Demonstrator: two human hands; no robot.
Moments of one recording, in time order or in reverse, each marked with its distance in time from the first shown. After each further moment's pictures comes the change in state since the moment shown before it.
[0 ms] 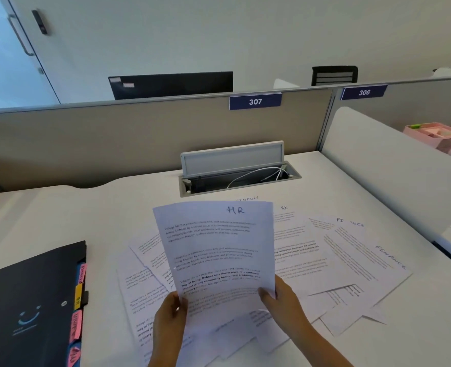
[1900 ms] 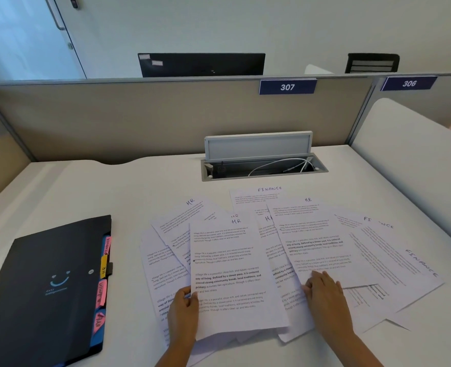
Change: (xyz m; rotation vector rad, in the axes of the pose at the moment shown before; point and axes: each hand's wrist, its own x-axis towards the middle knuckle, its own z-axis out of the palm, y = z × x) left_hand 0.019 -0.051 0.004 0.151 0.140 -0.076; right_hand 0.019 0.062 -0.023 -0.861 0.213 -0.065
